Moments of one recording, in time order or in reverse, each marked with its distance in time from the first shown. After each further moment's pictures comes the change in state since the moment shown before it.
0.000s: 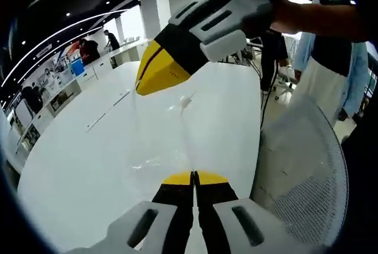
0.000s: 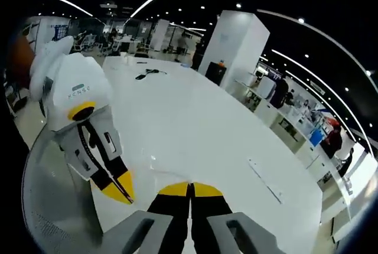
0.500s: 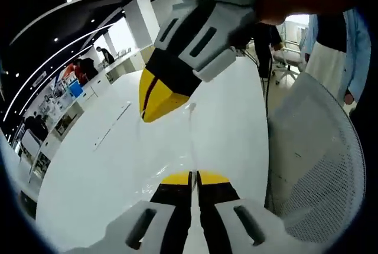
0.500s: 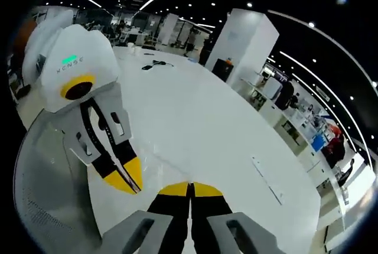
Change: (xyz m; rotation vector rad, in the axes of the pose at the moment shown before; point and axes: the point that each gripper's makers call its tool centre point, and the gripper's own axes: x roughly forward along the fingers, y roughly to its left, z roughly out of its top) left arm 0.003 0.002 0.003 0.141 -0.007 0.023; right arm 0.013 0.008 -0.017 -0.060 0.035 0.014
